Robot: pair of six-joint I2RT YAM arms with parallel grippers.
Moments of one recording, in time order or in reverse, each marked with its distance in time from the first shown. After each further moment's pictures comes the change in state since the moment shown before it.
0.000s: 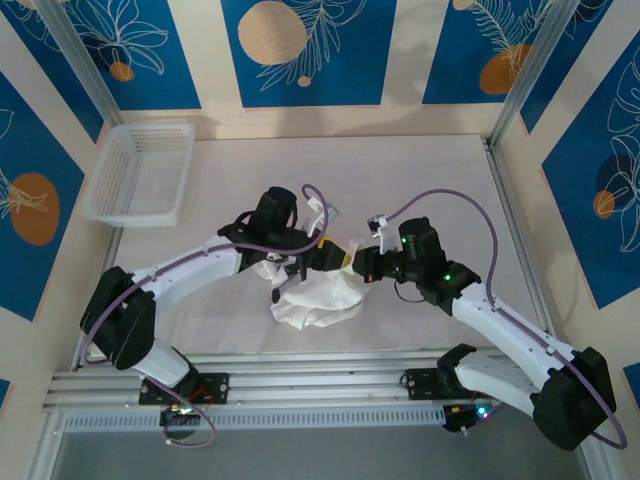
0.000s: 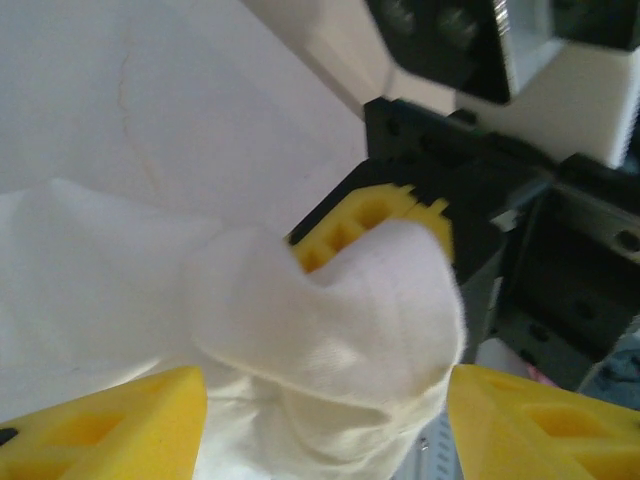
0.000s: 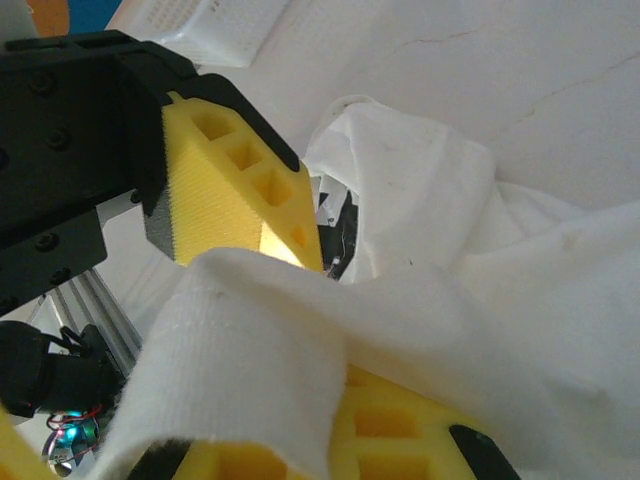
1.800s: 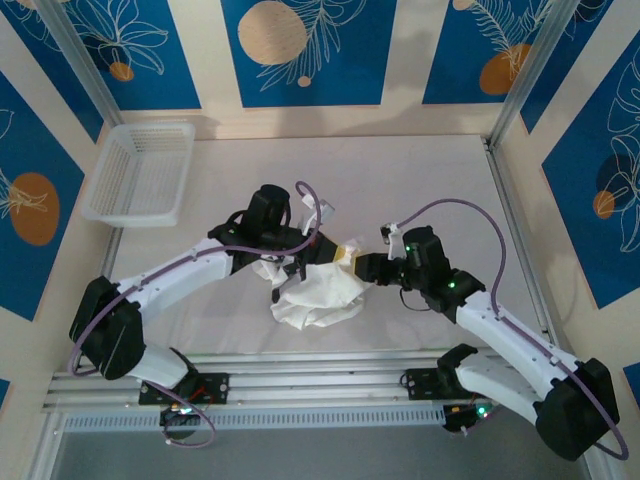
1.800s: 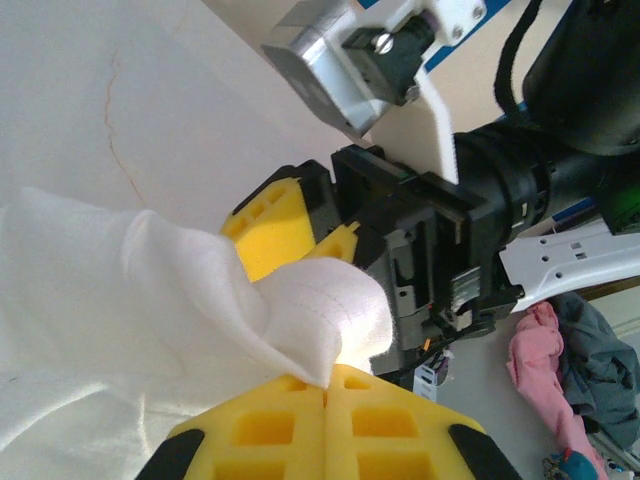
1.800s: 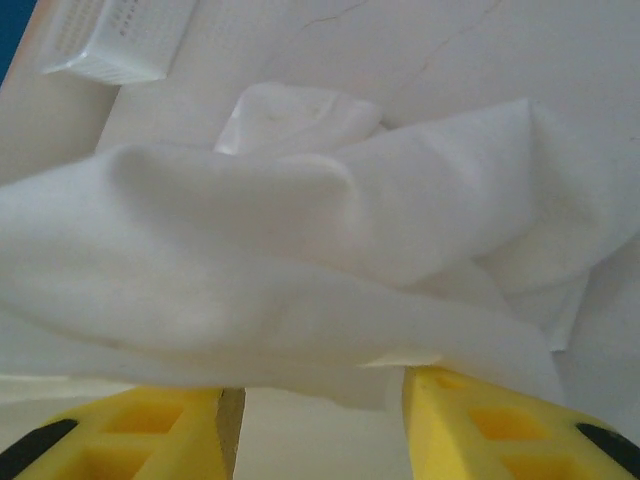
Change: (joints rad) left arm 0.000 -0.069 0.010 -0.056 -0.005 -0.010; right arm -0.016 -0.053 -0.071 -0.048 0.115 0.105
